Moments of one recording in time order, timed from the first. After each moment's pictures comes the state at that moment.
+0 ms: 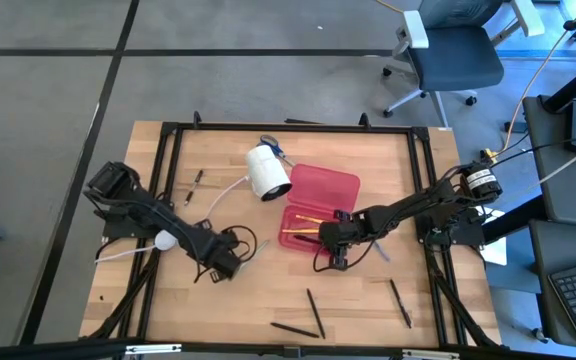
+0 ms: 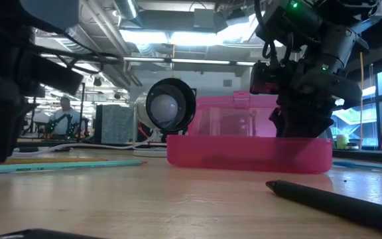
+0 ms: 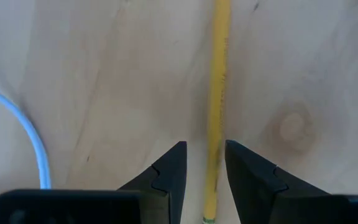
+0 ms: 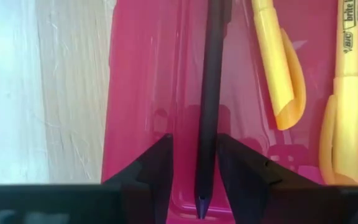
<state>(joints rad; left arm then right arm) -0.49 1.66 0.89 -0.89 -0.15 -0.99 0.23 1.69 0.81 -0.21 0.05 0.38</state>
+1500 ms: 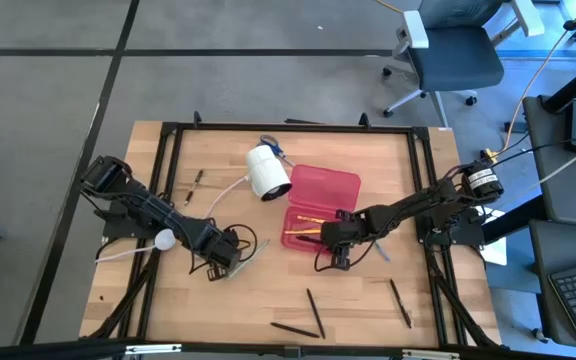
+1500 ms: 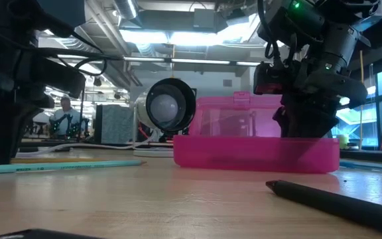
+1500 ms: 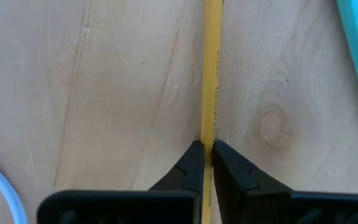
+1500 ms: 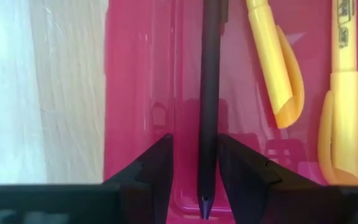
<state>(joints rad) -0.44 1.59 0.76 -0.70 -0.08 -0.81 0.23 1.67 0.81 -0.25 0.05 0.38</state>
